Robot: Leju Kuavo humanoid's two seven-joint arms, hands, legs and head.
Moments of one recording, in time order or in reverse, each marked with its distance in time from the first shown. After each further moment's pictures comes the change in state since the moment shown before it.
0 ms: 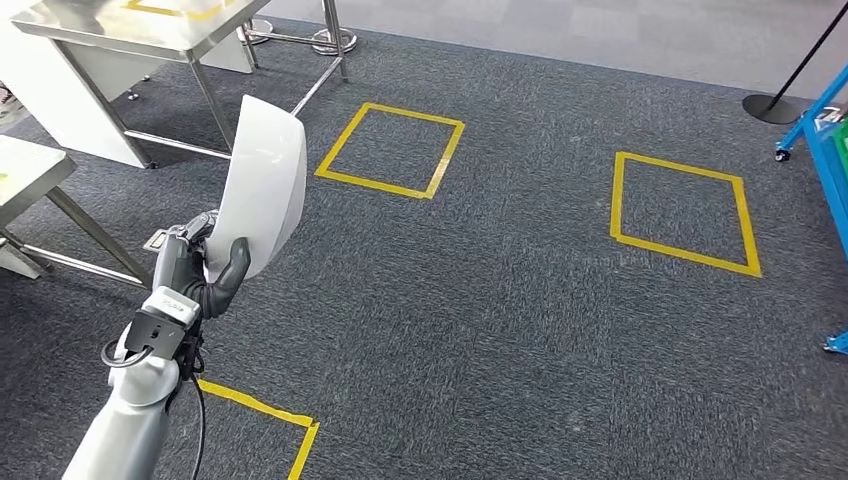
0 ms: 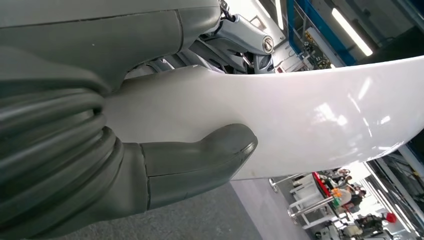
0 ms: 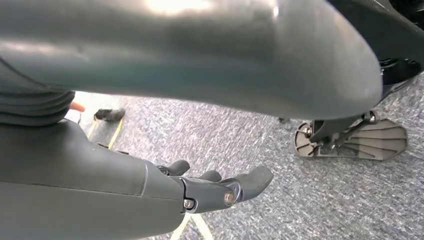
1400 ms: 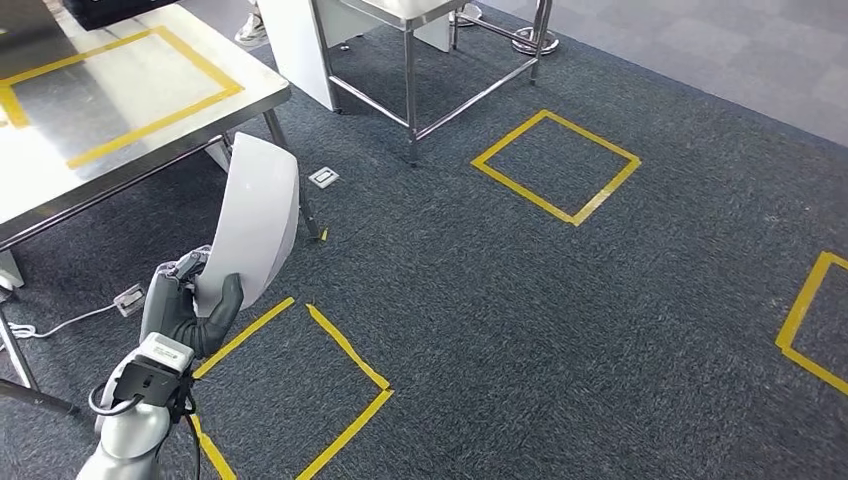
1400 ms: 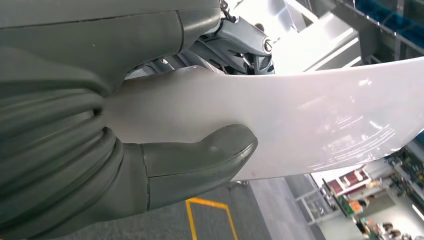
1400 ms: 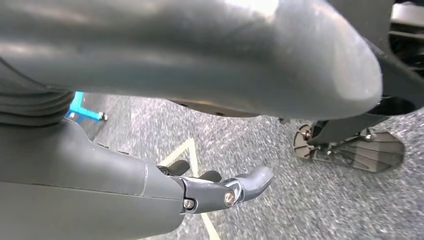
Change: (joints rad) left arm 0.158 0.011 0.024 -0.166 -0.056 0.009 0.045; right arm 0.014 0.010 0.000 0.000 0.023 0.017 -0.012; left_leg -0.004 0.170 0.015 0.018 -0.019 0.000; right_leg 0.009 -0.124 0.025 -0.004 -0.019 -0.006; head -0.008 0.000
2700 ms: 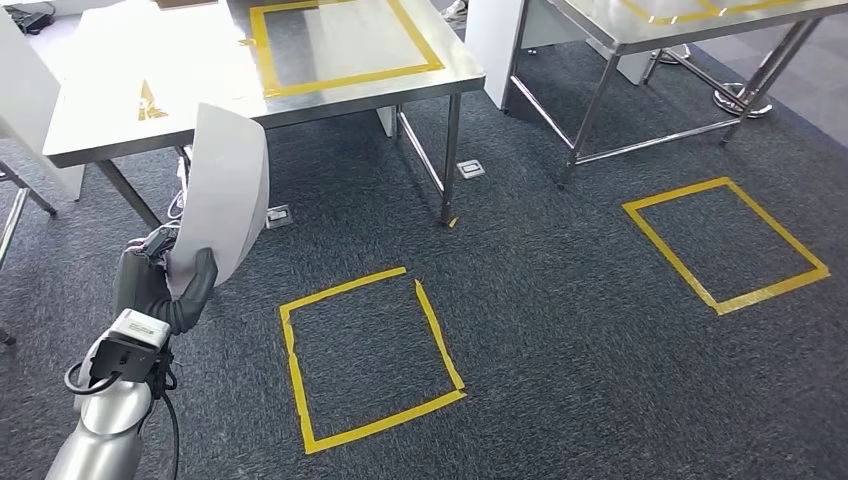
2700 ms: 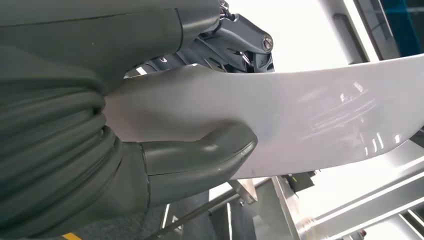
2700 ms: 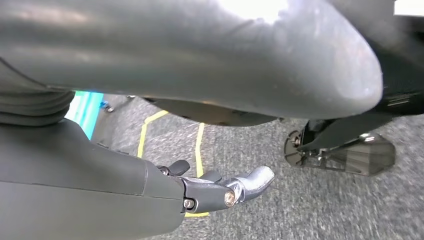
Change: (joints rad) left arm -0.063 0.032 0.025 0.025 0.019 0.043 -0.011; right arm -0.013 0.006 -0.001 0.000 -0.005 -0.016 0.029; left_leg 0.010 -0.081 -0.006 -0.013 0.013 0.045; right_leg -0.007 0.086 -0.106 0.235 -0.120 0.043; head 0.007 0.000
